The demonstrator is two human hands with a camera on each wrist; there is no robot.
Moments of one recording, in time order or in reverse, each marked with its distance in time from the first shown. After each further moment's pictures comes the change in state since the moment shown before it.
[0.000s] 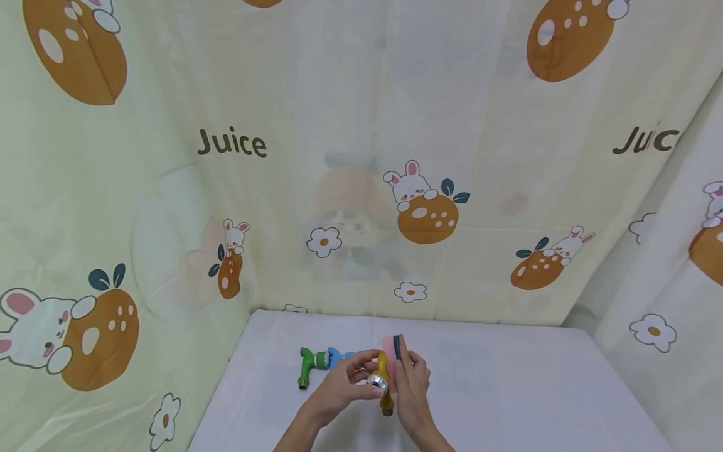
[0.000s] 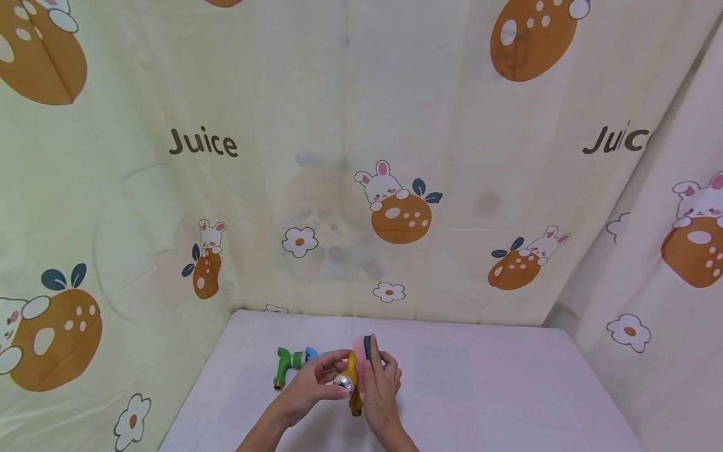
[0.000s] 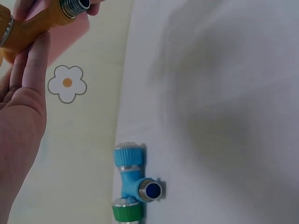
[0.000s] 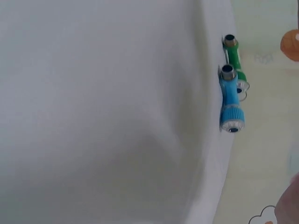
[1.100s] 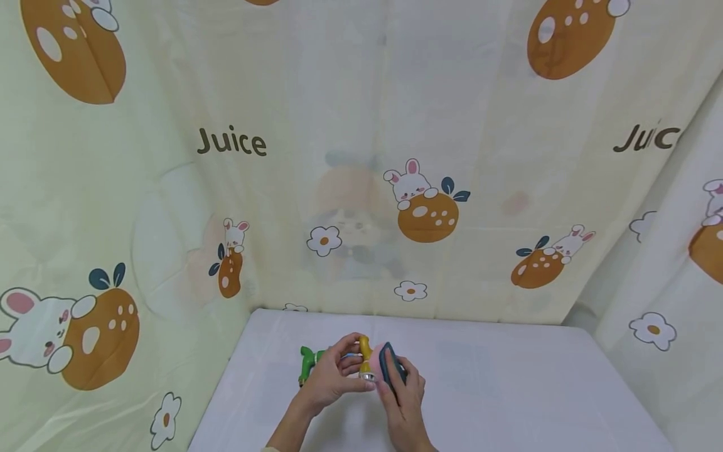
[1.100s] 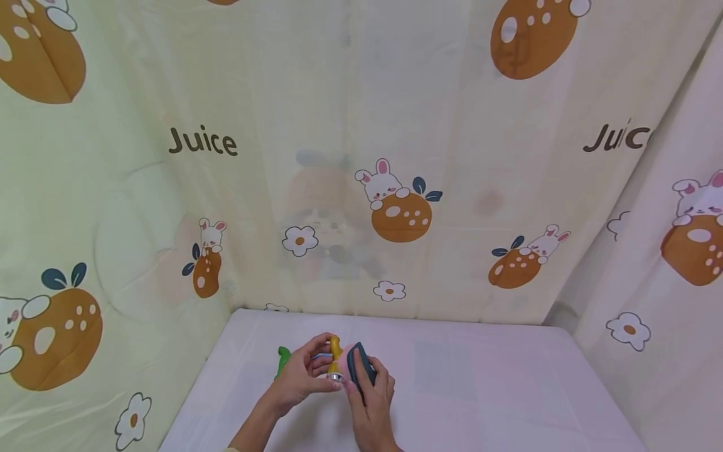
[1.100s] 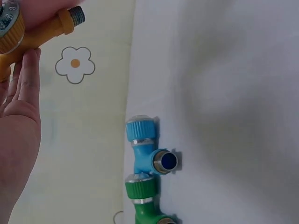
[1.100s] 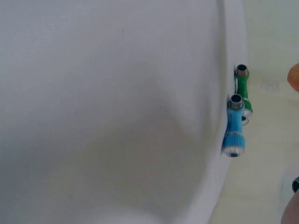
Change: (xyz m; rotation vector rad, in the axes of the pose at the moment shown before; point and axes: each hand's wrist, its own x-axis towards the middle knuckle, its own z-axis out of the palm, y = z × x) left_hand -0.002 0.009 -0.019 0.108 0.086 0.089; right_hand -0.032 -0.001 0.012 -0.038 0.086 -0.240
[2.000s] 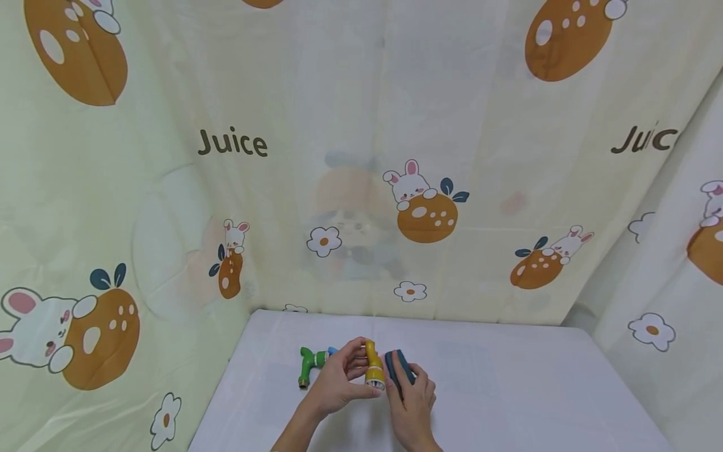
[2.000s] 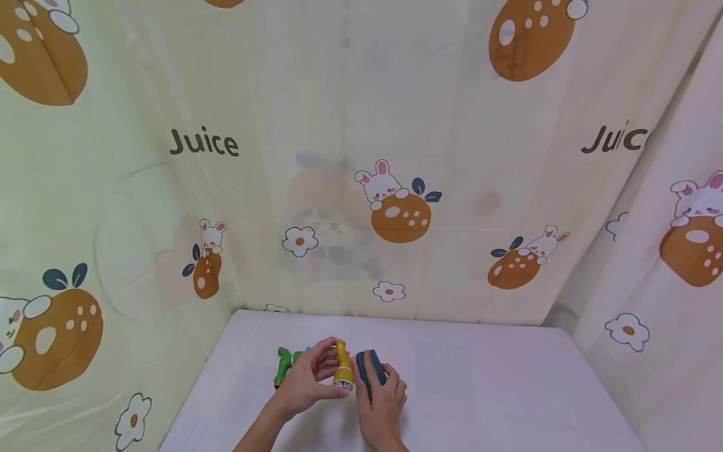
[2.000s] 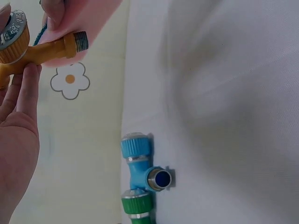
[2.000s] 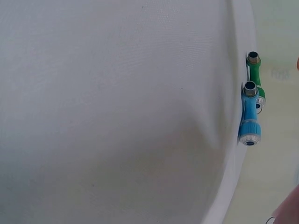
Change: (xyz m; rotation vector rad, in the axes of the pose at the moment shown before) left_hand 0.001 -0.008 0.014 0.115 0.028 0.052; right_hand 0.009 0.019 -0.002 -0.213 -0.038 0.174
